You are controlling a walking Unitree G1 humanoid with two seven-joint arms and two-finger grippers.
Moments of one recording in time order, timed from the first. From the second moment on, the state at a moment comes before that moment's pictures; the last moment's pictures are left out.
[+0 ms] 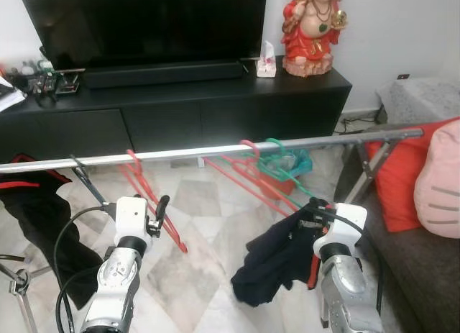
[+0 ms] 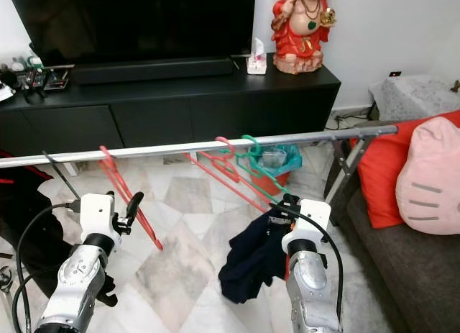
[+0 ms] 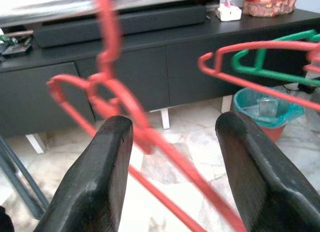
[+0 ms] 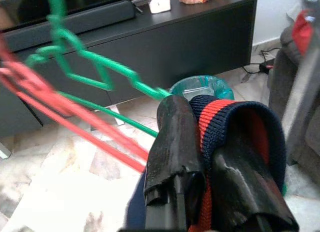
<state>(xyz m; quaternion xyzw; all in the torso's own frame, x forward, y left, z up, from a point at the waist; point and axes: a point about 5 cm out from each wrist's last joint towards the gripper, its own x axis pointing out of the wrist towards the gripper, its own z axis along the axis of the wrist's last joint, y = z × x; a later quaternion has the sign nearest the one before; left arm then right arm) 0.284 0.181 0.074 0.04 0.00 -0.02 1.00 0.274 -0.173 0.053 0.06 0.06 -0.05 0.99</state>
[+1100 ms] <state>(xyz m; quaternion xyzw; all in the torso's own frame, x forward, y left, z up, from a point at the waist) 0.316 0.194 0.073 0.04 0.17 0.04 0.98 0.276 -0.175 0.053 0.06 0.06 -0.04 1.00</state>
